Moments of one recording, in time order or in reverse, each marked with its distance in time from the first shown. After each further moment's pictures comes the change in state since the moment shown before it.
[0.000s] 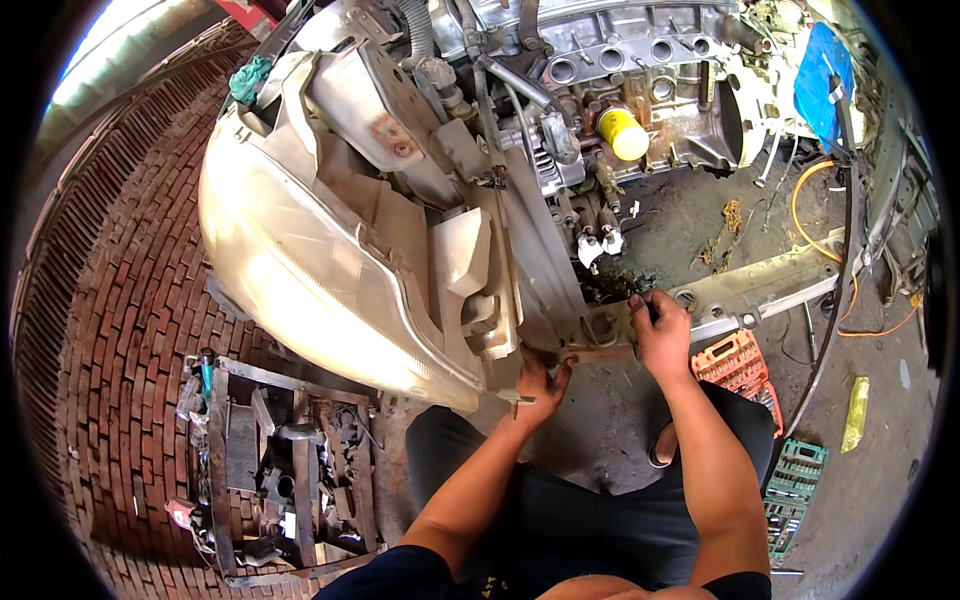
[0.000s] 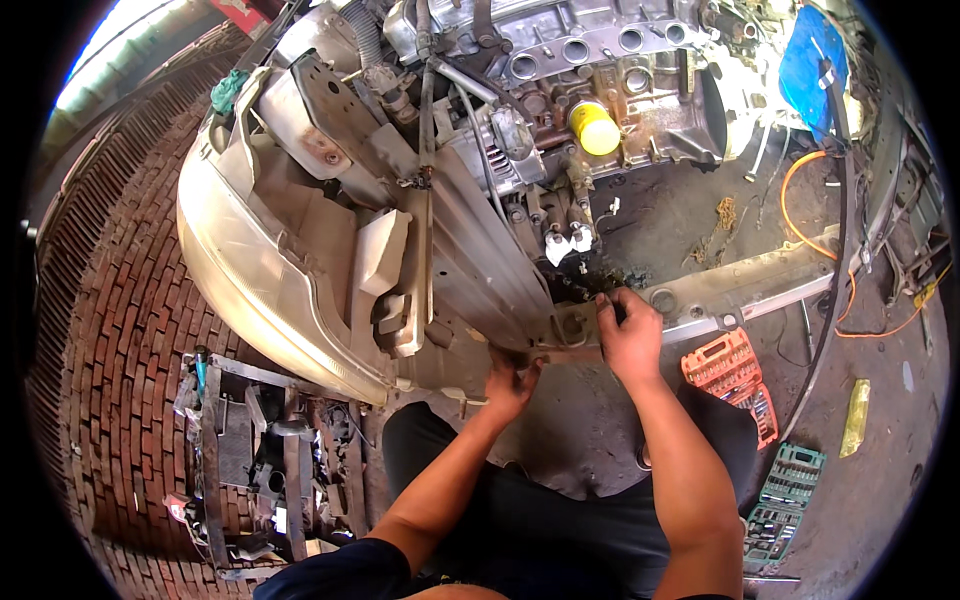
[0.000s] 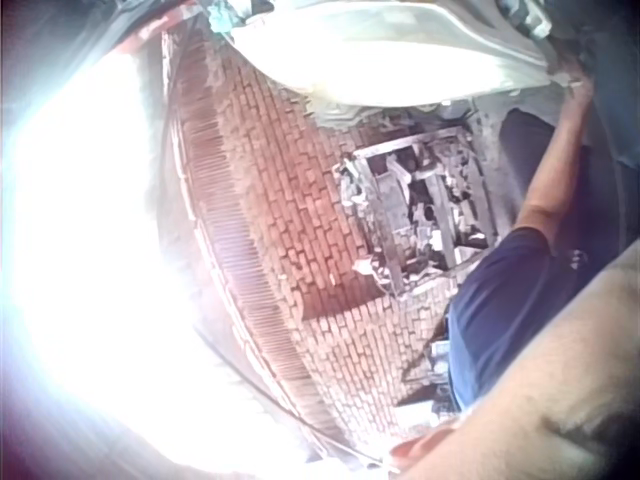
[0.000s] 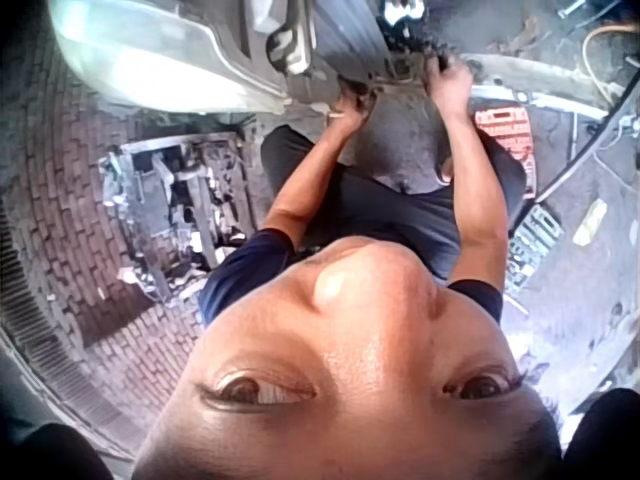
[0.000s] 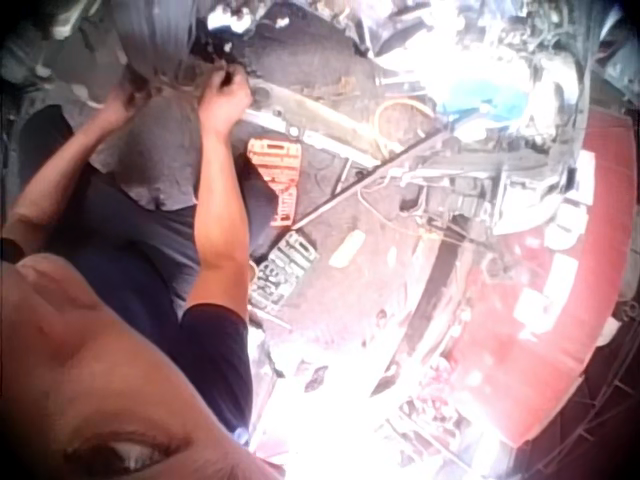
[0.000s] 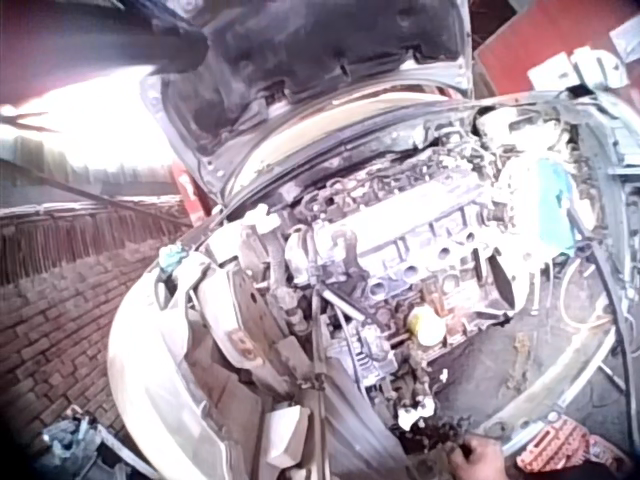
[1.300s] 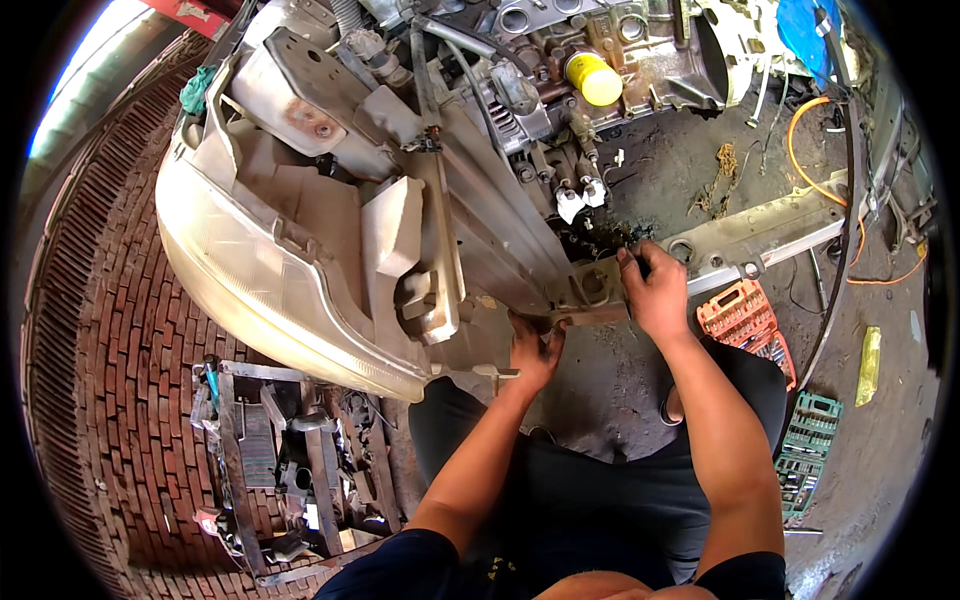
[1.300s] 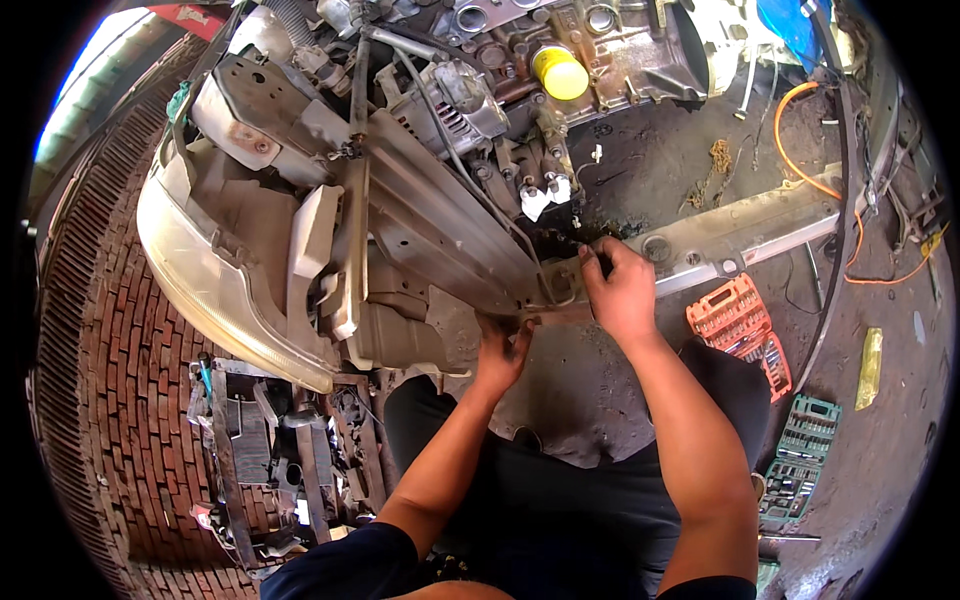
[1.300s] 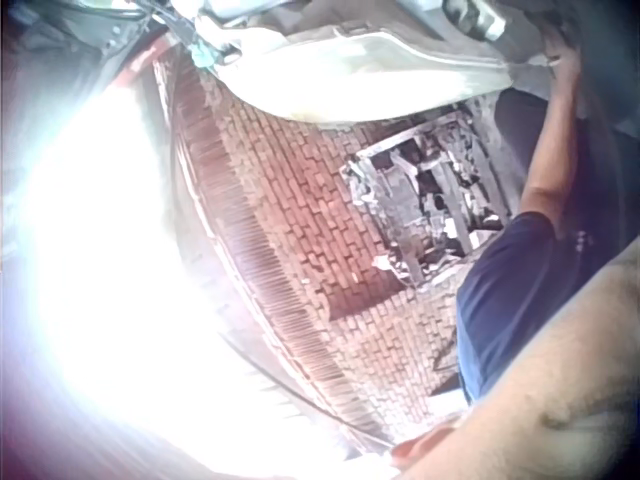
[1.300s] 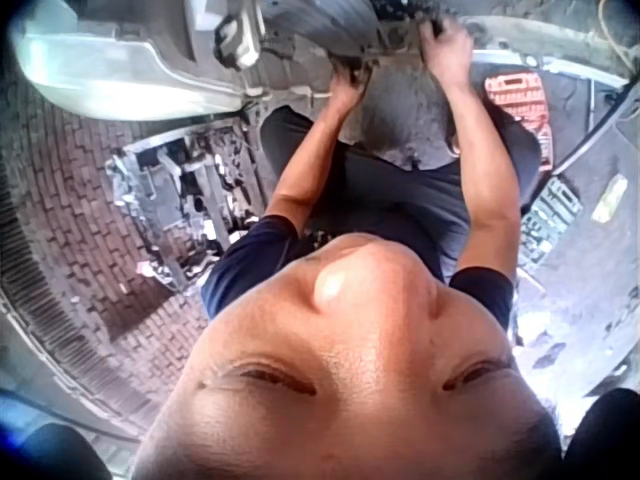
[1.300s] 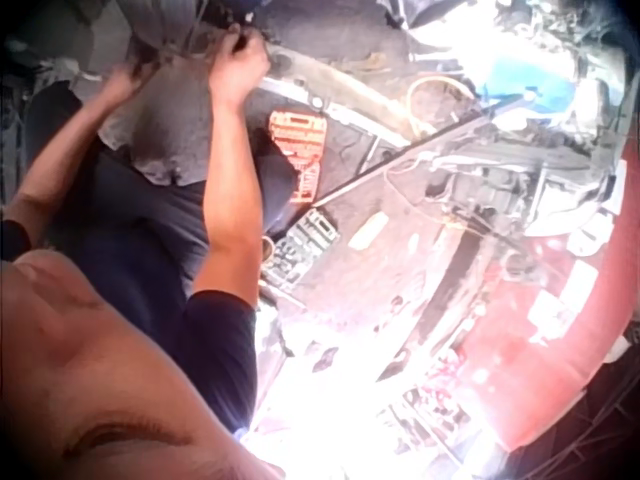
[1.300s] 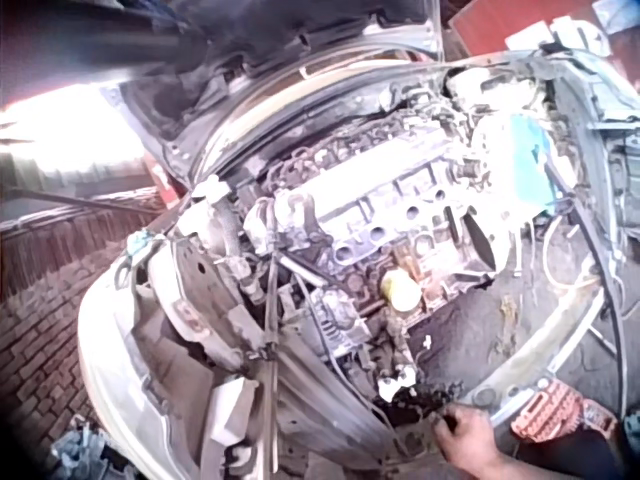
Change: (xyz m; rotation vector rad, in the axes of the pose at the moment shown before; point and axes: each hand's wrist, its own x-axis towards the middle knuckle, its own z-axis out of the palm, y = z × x) left_hand 0.001 0.004 -0.006 -0.017 -0.201 -0.101; right_hand 0.002 -0.002 -0.004 -0.029 -0.016 0.009
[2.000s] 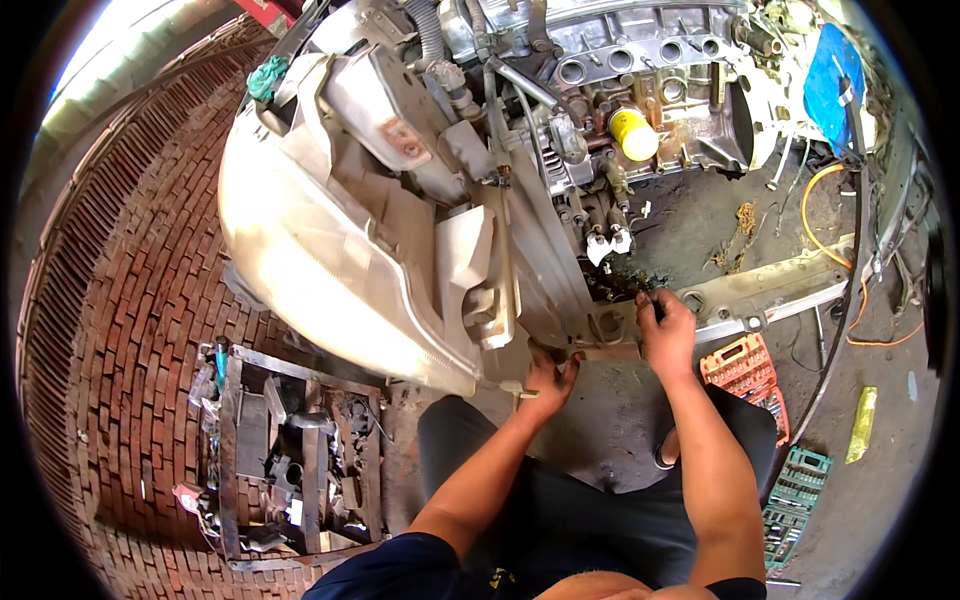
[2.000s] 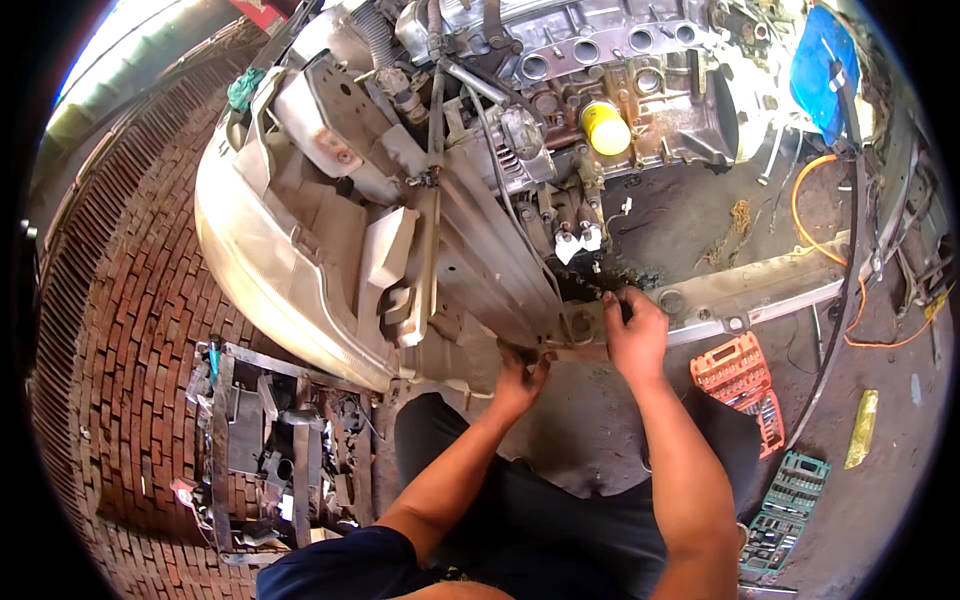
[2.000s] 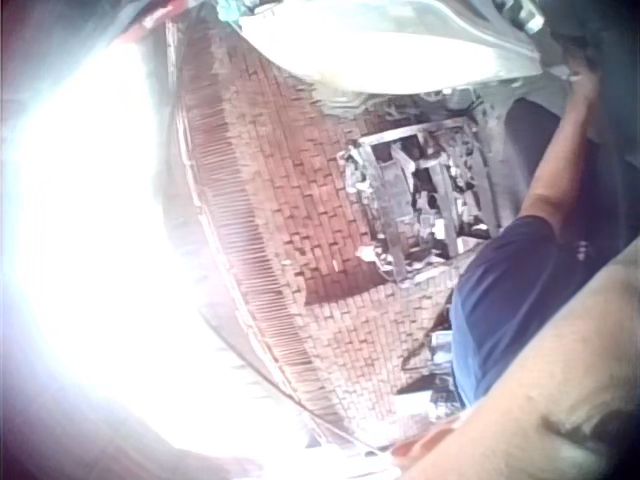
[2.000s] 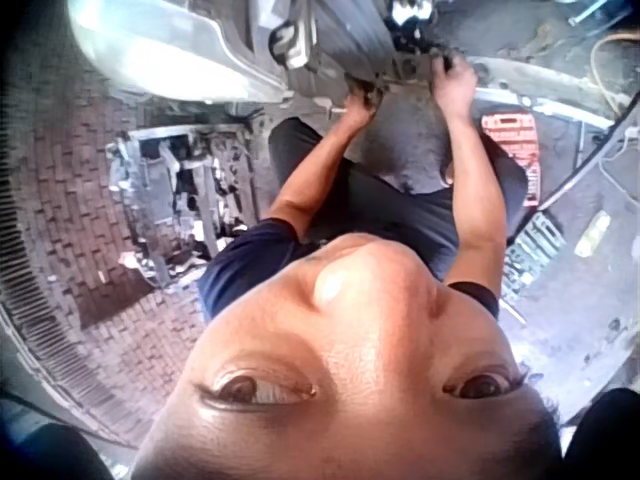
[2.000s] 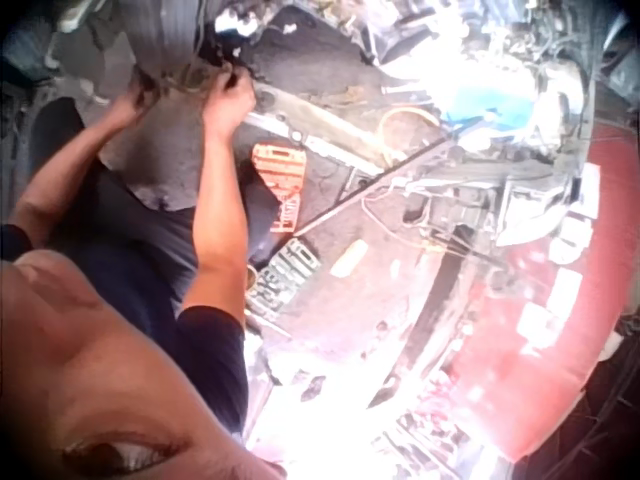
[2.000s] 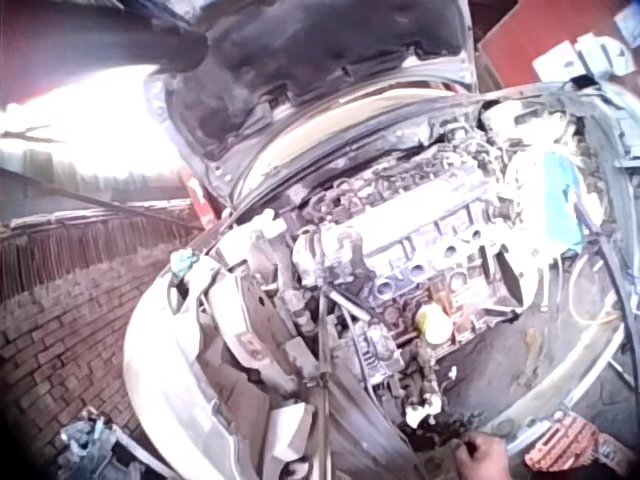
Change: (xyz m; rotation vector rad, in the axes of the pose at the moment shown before) left_hand -0.001 -0.022 0.012 0.020 0.077 -0.019; right_hand -0.002 -0.001 0.005 0.006 0.008 -0.016
